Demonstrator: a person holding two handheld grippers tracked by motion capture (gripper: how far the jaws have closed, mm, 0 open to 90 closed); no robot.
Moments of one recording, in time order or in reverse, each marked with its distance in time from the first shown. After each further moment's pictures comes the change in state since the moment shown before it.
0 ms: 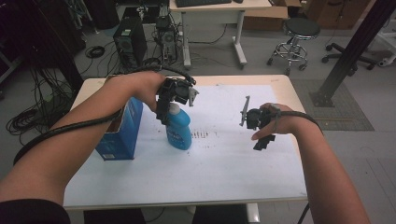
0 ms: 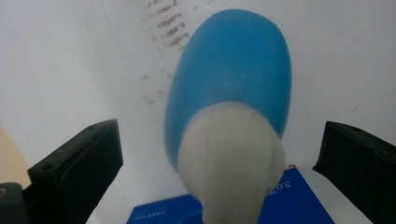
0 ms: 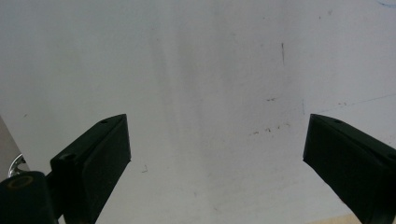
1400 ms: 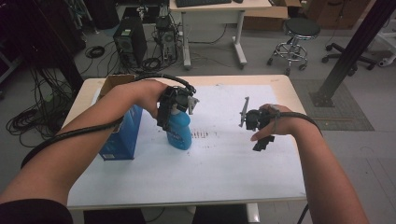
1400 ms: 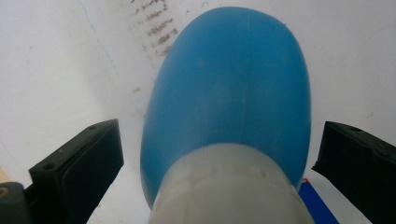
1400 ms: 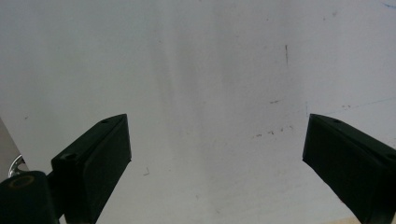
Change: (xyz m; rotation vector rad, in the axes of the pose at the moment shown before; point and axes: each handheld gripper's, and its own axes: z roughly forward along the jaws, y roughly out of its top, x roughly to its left) left arm -0.003 0.001 0.026 -0.018 0.005 0.048; right arm 0.002 0.002 0.002 0.004 0.001 0.002
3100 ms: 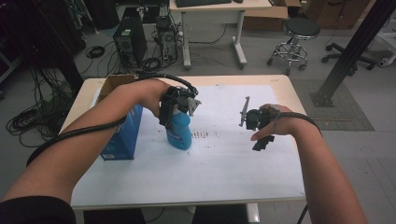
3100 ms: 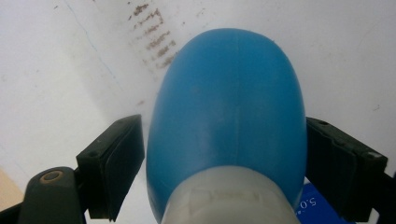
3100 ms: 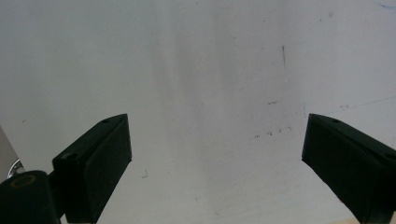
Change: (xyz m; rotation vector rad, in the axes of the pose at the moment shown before) left arm 0.000 0.005 -0.002 -0.011 0.004 0.090; right arm -0.001 -0.001 0.000 -0.011 -0.003 0.013
